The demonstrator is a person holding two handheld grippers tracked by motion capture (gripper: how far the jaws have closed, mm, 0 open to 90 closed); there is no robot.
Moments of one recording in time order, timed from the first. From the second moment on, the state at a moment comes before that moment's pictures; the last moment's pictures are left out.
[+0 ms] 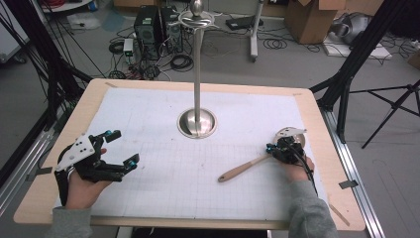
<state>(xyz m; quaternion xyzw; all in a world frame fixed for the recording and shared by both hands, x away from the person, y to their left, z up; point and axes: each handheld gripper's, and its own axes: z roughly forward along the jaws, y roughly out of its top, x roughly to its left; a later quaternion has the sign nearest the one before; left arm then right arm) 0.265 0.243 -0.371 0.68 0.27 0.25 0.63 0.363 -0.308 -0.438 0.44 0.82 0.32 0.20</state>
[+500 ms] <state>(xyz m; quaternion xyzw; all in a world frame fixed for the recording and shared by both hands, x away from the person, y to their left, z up) 0.267 0.238 -0.372 0.69 0.27 0.24 0.63 0.336 -0.324 -0.442 0.46 0.79 0.35 0.20</state>
